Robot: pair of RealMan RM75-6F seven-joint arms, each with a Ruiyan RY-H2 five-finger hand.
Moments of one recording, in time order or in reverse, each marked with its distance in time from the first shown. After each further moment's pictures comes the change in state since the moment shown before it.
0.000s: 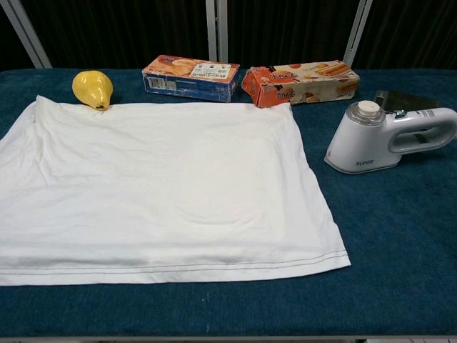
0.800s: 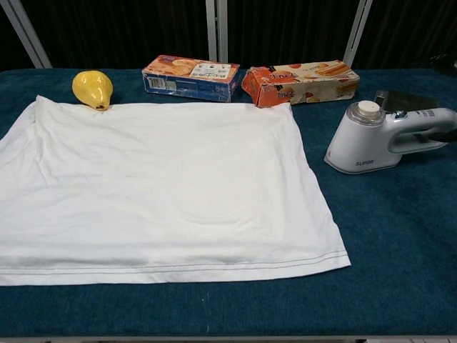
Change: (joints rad) left arm -0.014 -0.051 -0.011 0.035 0.007 -0.032 -0.014; right arm 0.300 -0.389 0.080 0.376 0.089 -0.337 -0.199
